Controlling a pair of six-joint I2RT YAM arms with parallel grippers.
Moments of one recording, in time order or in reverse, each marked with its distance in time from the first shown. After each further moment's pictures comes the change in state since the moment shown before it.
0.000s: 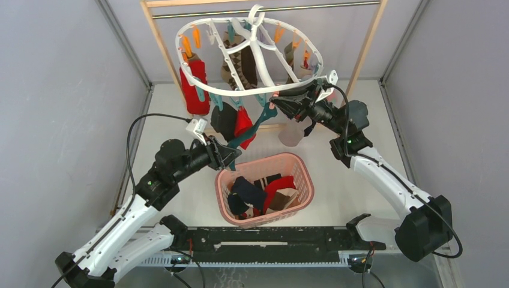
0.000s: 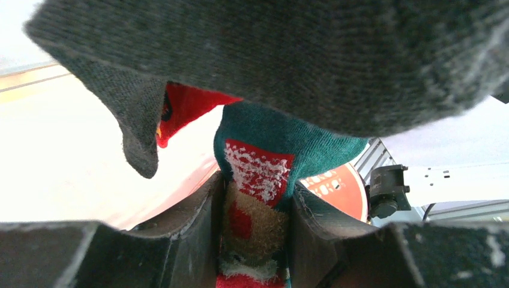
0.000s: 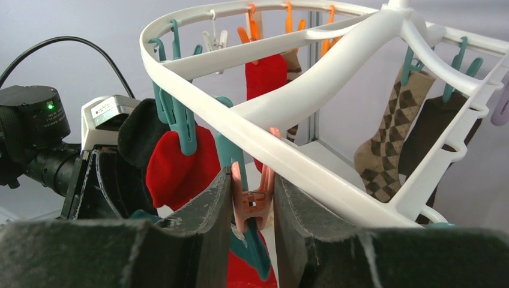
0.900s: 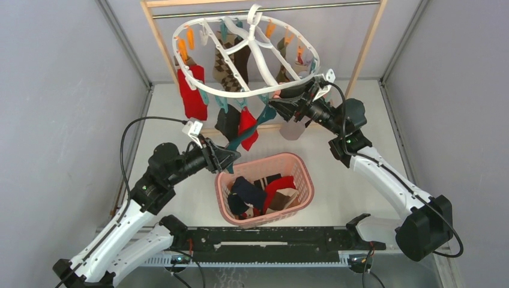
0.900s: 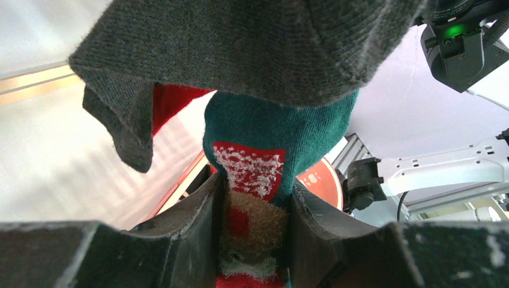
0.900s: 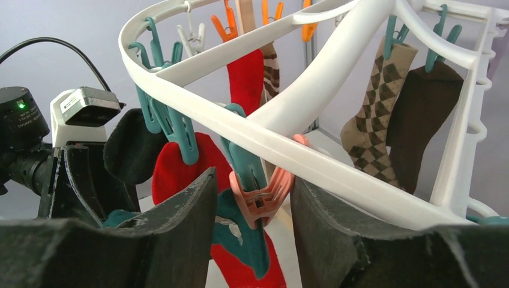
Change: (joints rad) left arm 0.000 -0.058 0.000 0.000 0.059 -0.024; right arm 0.022 0.000 0.021 -0.087 0.043 0.008
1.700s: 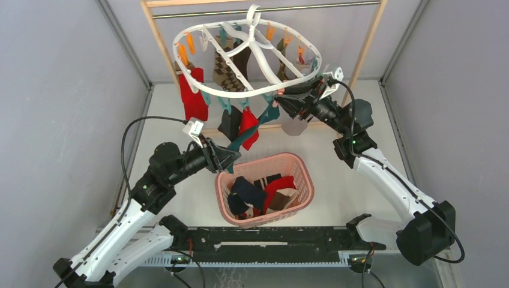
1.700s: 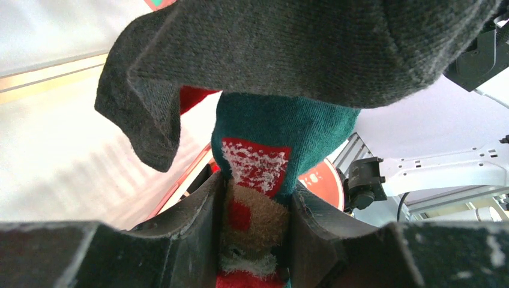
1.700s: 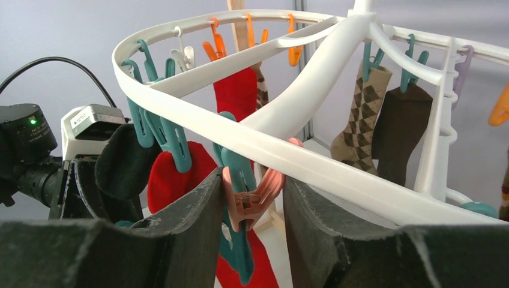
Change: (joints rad) left arm 0.000 0.007 0.000 0.000 0.000 0.000; right arm -0.042 -0.030 0.000 0.009 0.003 0.026
